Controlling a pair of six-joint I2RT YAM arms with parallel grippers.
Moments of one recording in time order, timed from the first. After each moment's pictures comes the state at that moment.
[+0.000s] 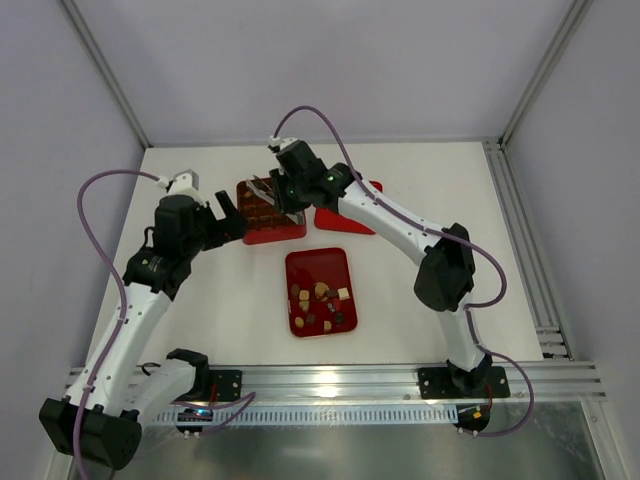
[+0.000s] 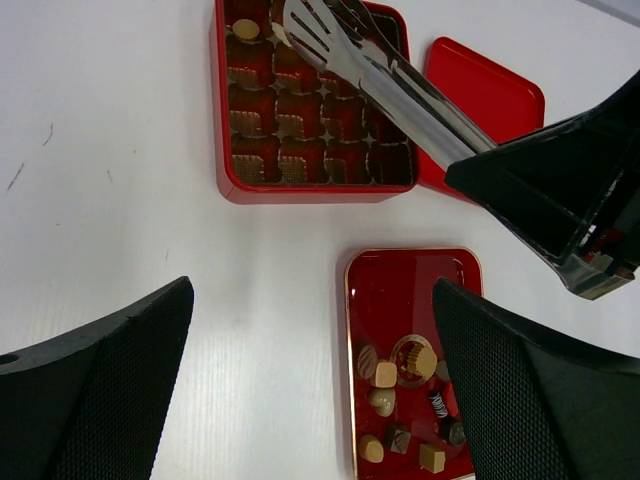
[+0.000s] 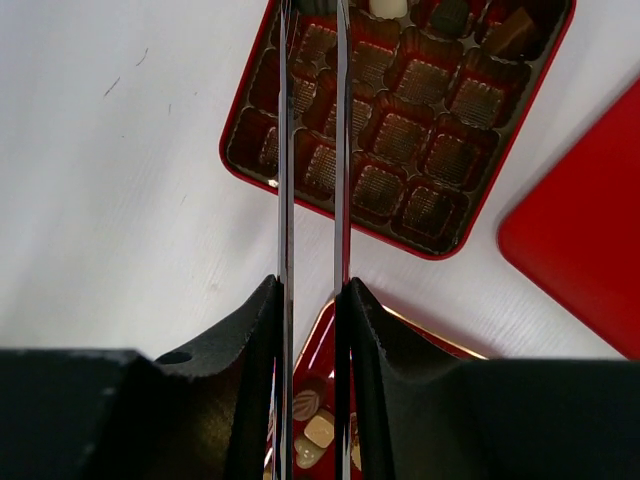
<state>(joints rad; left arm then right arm) -0.24 0.94 0.96 -0.53 -0.06 -0.47 0.83 2.08 2.05 -0.69 0.07 0.35</state>
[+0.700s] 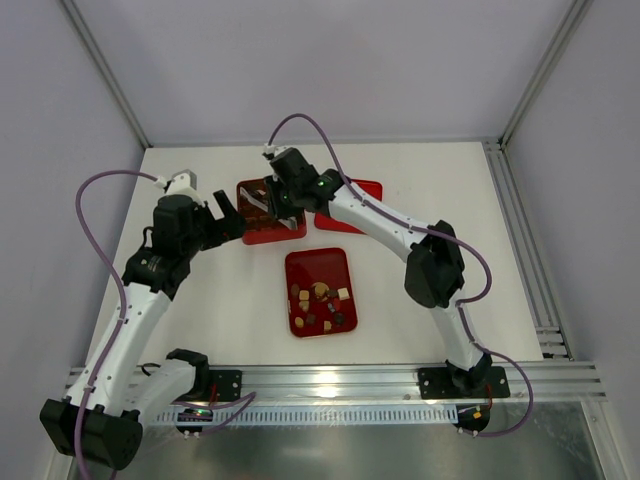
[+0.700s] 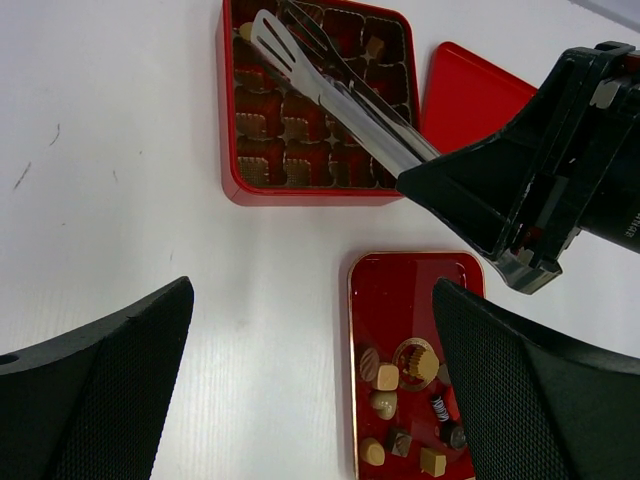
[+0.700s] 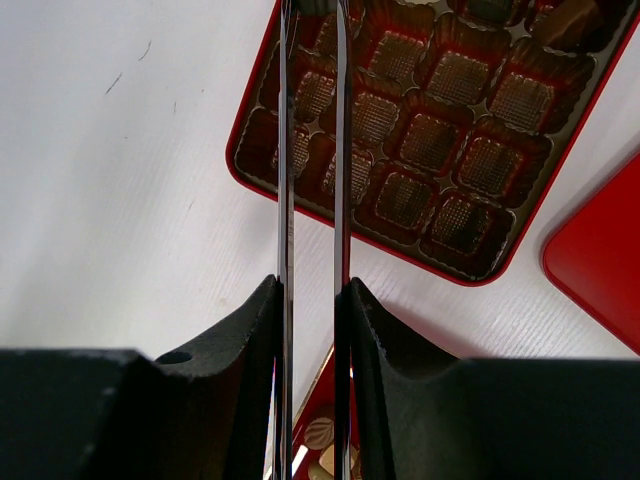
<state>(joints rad) -0.23 0.94 0.96 -0.53 -0.06 -0.47 0.83 2.16 2.05 -0.62 0.02 0.38</state>
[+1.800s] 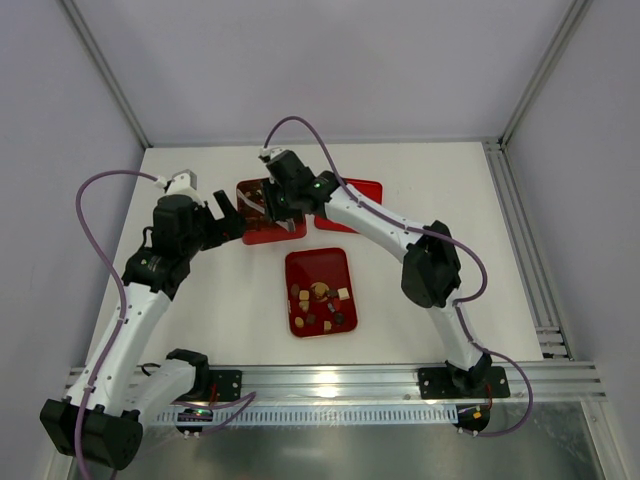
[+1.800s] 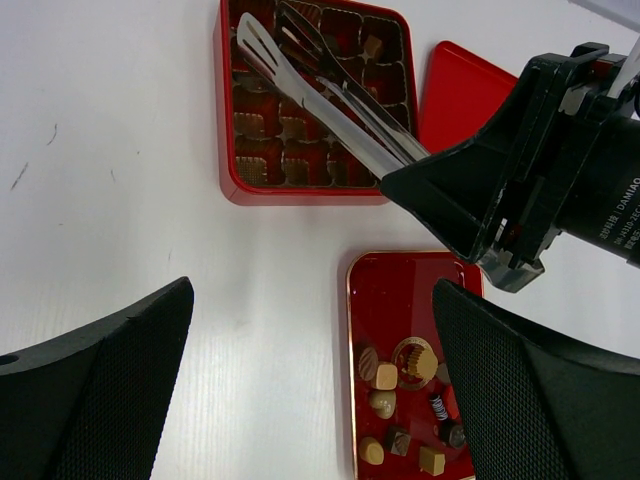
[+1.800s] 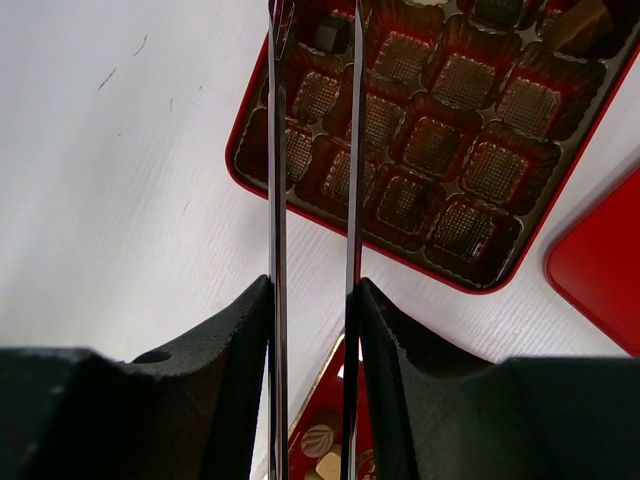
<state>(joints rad) -0.23 0.94 0.96 -0.53 -0.05 -0.47 0.84 2.18 2.06 -0.62 0.03 0.37</state>
